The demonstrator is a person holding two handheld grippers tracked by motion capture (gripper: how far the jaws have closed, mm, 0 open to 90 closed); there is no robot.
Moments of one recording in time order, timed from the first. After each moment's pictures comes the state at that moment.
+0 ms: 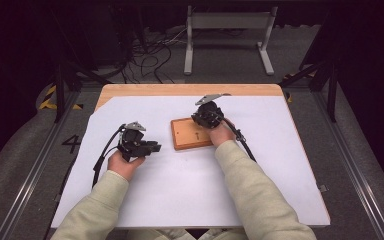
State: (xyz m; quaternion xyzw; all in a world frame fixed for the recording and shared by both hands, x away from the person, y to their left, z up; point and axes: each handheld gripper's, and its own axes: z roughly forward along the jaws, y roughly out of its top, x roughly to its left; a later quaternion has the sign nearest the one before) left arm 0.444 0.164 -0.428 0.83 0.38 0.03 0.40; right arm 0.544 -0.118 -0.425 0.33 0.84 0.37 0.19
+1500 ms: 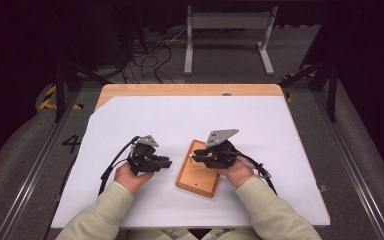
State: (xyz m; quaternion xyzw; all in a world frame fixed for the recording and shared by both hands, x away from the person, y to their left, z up) left arm 0.402 0.128 -0.435 0.88 0.31 -0.02 0.37; right arm 0.403 -0.147 -0.411 0.20 0.88 0.43 0.10
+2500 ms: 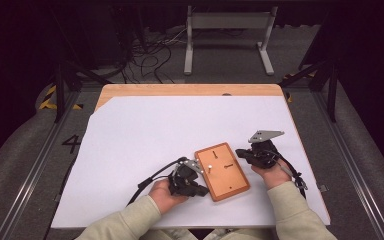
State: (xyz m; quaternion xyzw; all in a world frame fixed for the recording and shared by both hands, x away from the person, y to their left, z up) left arm 0.363 0.012 -0.455 0.92 0.17 -0.10 0.35; right arm 0.399 -0.251 -0.418 0.36 0.84 0.37 0.15
